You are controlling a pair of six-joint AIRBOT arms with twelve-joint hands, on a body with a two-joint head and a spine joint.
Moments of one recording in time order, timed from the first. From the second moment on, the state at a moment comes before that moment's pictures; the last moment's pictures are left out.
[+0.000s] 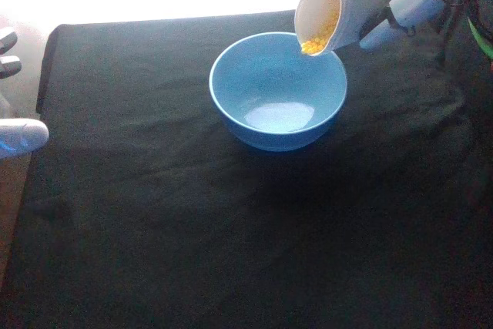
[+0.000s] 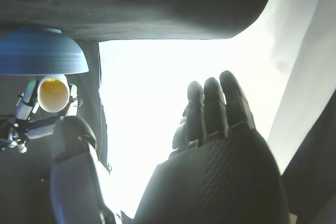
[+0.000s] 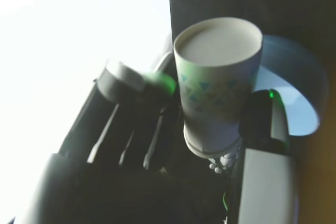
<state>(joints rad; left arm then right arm) 1.30 -0.89 1.24 -0.38 -1.08 0.48 -0.26 -1.19 1.51 -1.27 0.38 0.00</state>
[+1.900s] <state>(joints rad) 1.30 -0.89 1.24 -0.39 -1.06 0.48 -0.18 -1.13 1.45 -1.25 0.33 0.00</state>
